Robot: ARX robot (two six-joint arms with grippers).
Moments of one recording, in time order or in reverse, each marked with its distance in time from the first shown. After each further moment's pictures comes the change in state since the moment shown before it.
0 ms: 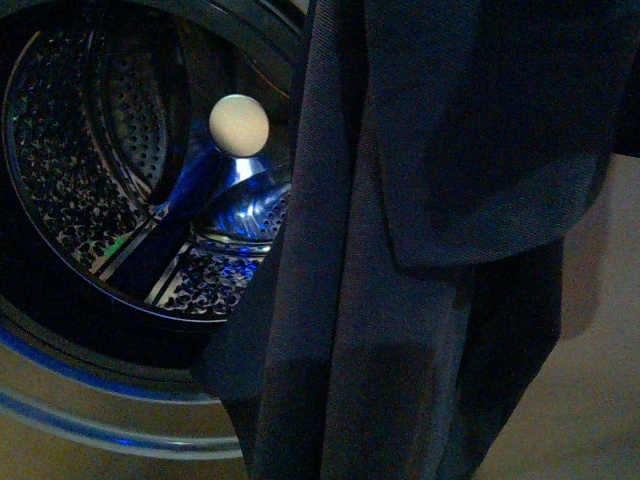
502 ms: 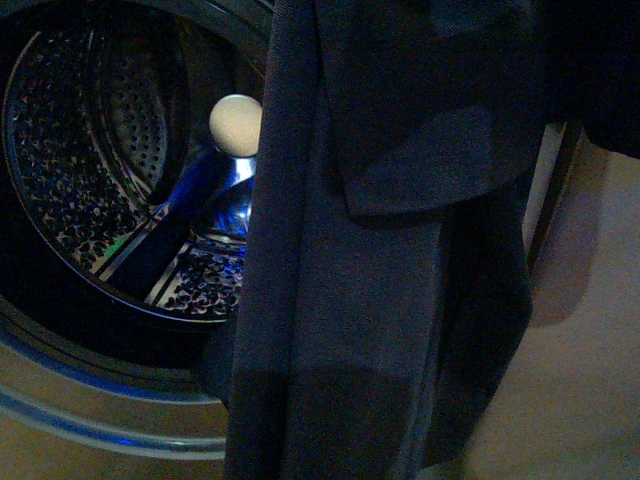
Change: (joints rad) left arm 0.000 0.000 0.000 0.000 -0.001 0.000; right arm 0.059 0.206 0.127 0.024 0.177 -0.145
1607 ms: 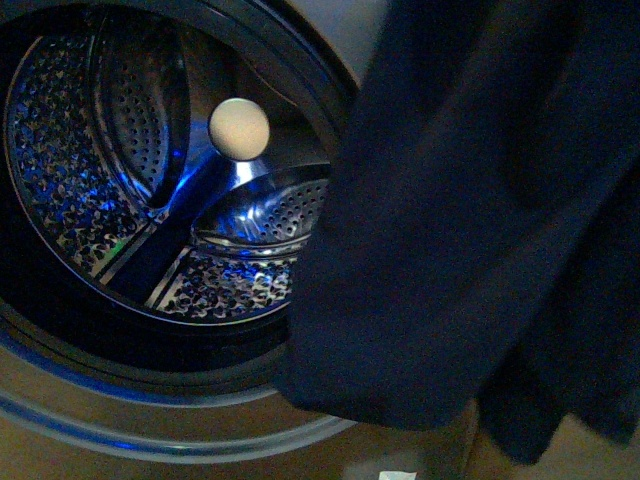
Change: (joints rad) left arm 0.000 0.000 0.004 0.000 -0.001 -0.002; right arm -0.378 -0.110 0.107 0.096 -0.048 -0.059
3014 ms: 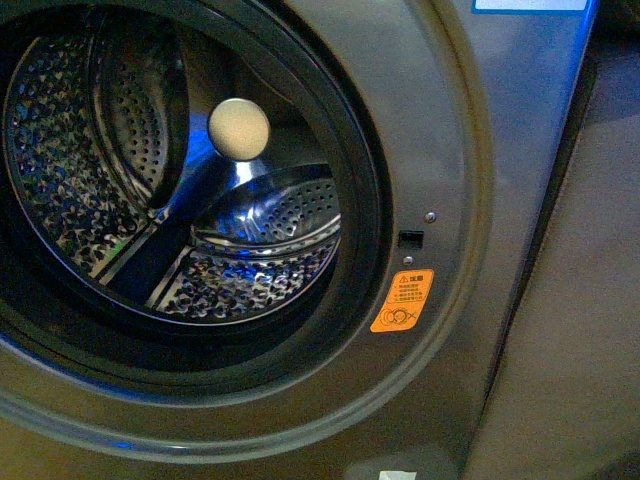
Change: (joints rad) left arm 0.000 0.000 0.000 0.000 -0.001 -0.001; right arm -1.330 0.721 0.362 -0.874 -0.614 -0.440
